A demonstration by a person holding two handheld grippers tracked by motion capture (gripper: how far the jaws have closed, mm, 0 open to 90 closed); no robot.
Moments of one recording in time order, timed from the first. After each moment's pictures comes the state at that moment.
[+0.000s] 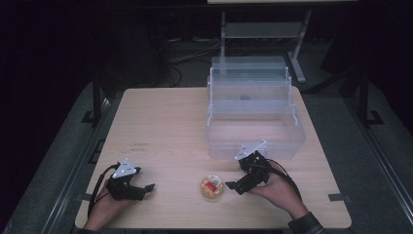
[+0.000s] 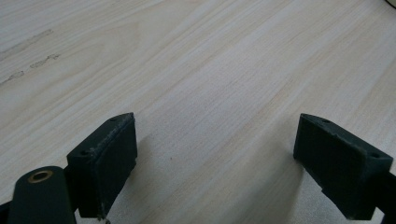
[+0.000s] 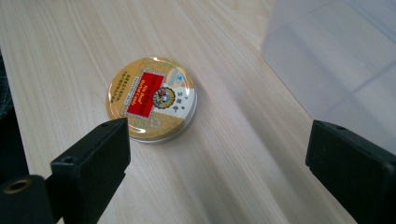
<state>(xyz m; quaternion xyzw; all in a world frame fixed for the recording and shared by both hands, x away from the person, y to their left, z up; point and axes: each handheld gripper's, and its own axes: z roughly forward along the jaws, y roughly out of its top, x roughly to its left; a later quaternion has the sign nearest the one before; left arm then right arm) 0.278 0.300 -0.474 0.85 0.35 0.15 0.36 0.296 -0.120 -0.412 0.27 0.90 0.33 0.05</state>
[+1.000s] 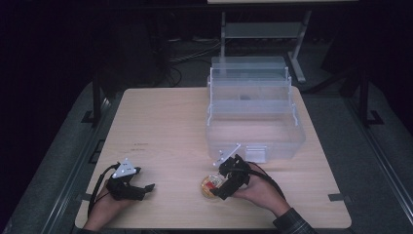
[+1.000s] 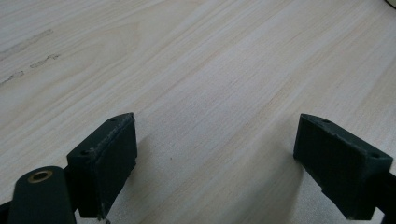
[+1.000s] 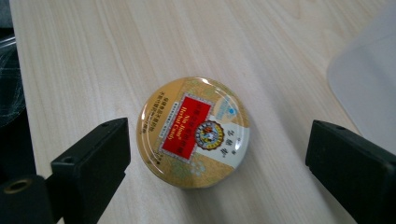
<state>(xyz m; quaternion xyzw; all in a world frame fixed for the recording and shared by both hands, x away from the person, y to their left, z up) 0.278 0.300 -0.474 0.85 0.35 0.15 0.36 0.298 -0.068 -0.425 0.21 0.93 0.30 0.03</state>
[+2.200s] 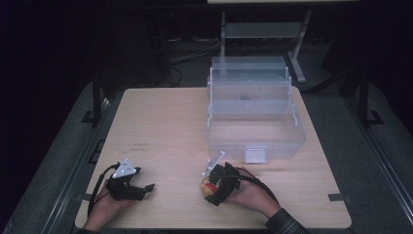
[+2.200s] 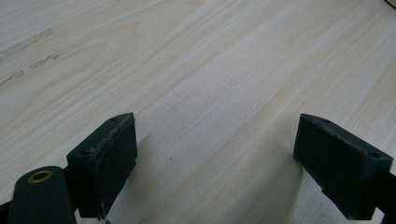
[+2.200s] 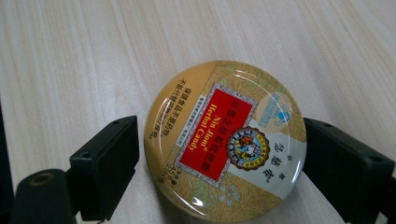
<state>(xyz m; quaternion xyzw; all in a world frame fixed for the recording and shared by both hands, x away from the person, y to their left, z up) 0.278 0.300 -0.474 0.85 0.35 0.15 0.36 0.296 -0.041 -0.451 0.18 0.95 0.25 0.02</state>
